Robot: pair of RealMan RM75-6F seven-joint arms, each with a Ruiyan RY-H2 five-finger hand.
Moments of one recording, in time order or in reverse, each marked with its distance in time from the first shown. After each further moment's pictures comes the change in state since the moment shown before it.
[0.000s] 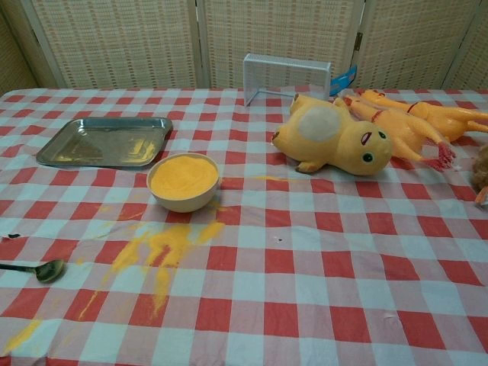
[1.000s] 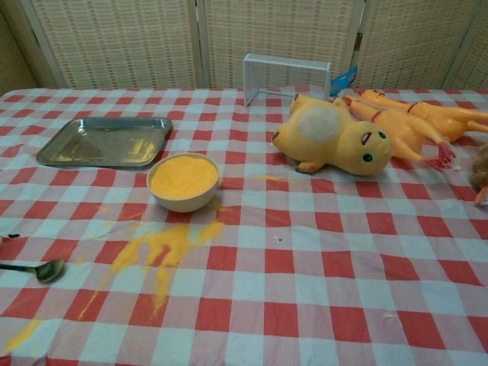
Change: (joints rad) left arm -0.035 -0.150 0.087 0.165 0.094 -0.116 -0.063; right arm -0.025 0.011 -0.031 -0.008 -0.085 0.067 0.024
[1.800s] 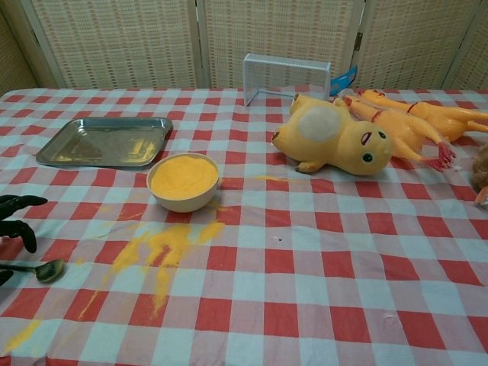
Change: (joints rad) left arm -0.064 -0.196 -0.011 0.159 -0.025 -0.088 0.118; right arm -0.002 0.006 0.002 -0.009 0.012 -0.011 -0.004
